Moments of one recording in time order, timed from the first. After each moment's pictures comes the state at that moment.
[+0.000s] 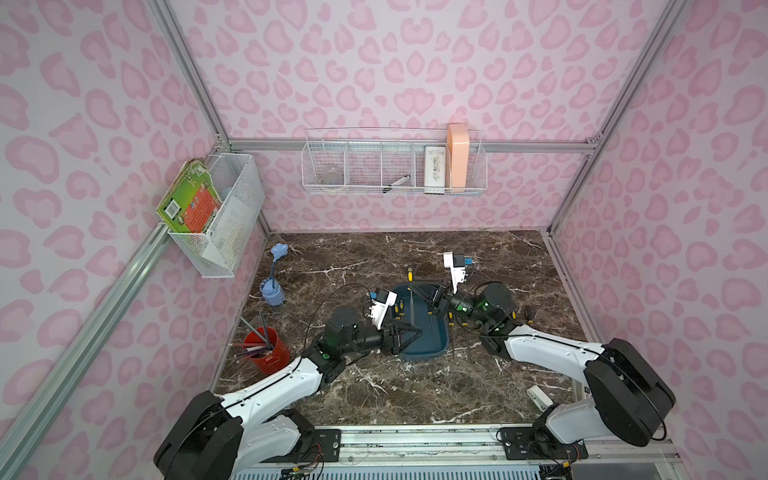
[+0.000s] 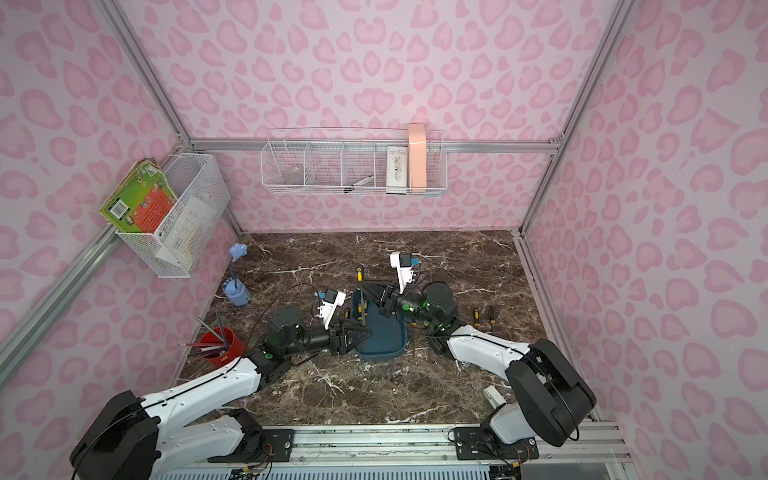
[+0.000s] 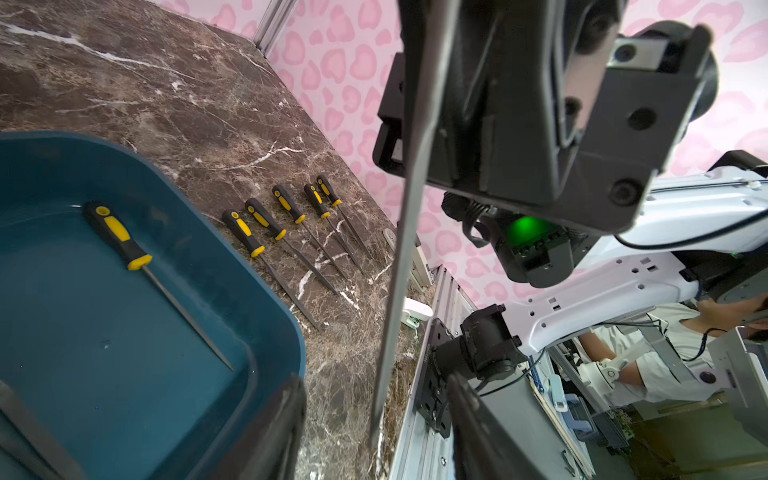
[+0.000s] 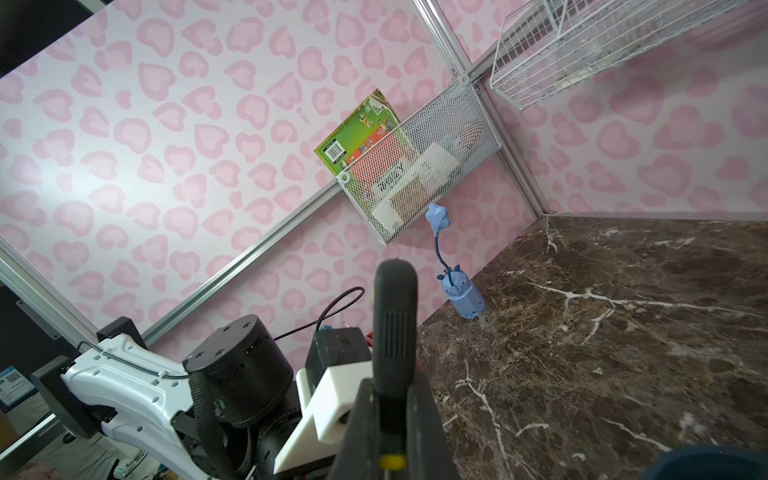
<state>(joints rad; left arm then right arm) -0.64 1.15 0.48 0.47 0.65 -0.67 0.69 1.45 0.70 1.00 -0.57 0.76</state>
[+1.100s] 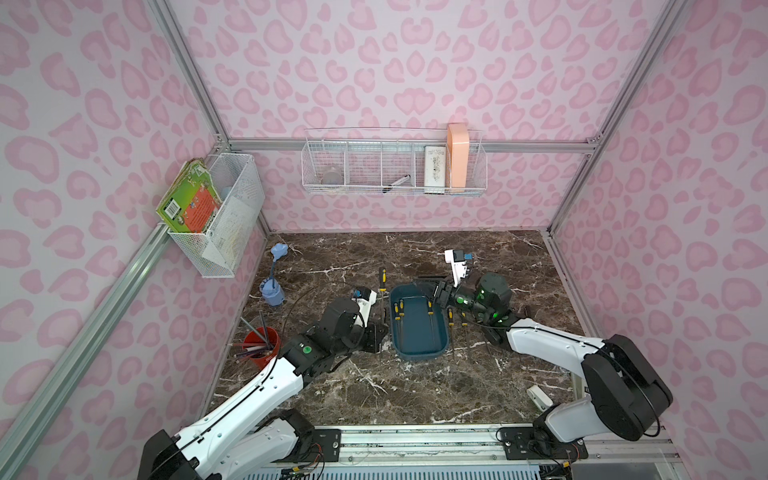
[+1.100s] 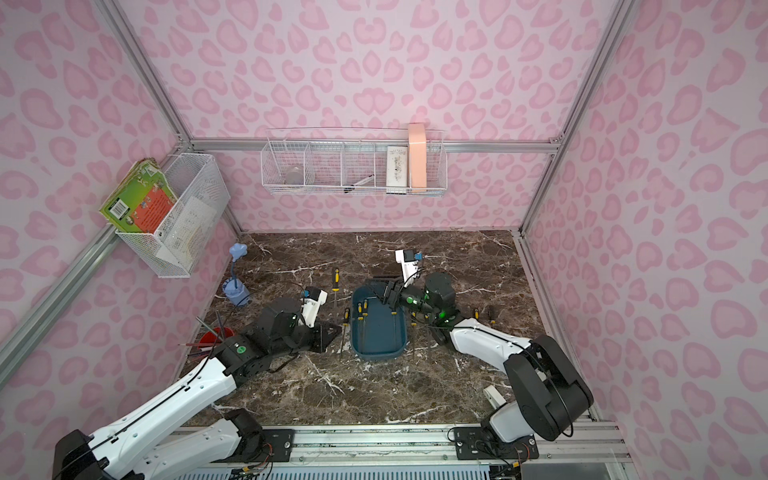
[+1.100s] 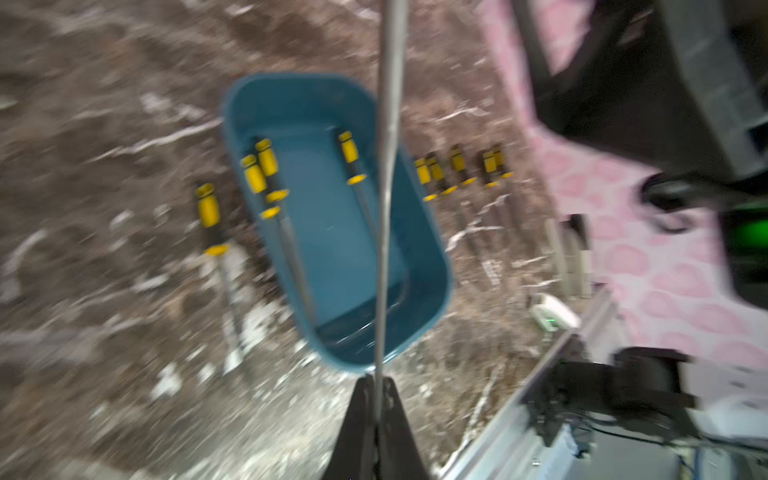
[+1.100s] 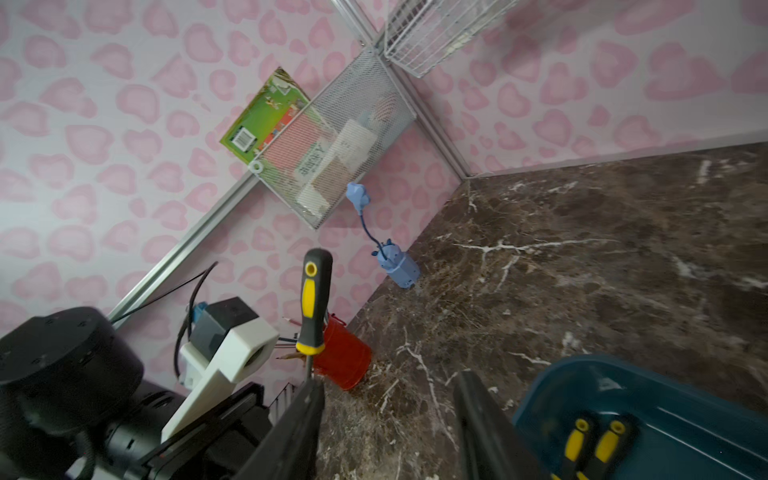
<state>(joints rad) -0.65 1.00 0.77 -0.57 0.13 -0.57 0.61 1.48 0.78 0.66 -0.51 0.68</state>
